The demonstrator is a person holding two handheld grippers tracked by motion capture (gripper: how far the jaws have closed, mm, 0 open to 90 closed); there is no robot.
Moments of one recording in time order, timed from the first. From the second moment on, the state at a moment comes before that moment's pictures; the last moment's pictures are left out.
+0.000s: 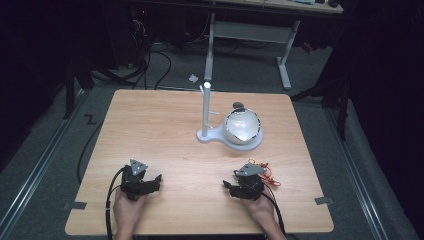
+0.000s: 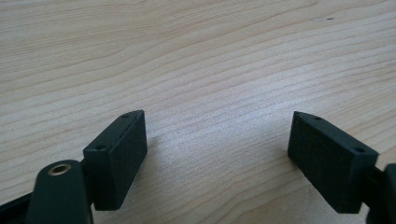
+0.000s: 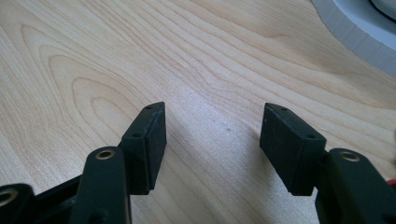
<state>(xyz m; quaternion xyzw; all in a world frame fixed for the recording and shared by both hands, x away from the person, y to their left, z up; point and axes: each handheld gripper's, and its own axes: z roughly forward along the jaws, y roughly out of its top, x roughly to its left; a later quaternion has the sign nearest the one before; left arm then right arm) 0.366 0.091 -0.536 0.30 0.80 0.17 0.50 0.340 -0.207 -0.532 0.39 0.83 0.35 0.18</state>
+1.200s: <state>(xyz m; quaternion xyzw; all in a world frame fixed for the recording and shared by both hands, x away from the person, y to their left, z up) 0.367 0.091 -0.536 0.30 0.80 0.17 0.50 0.338 -0.206 -0.532 0.40 0.83 0.35 0.18</state>
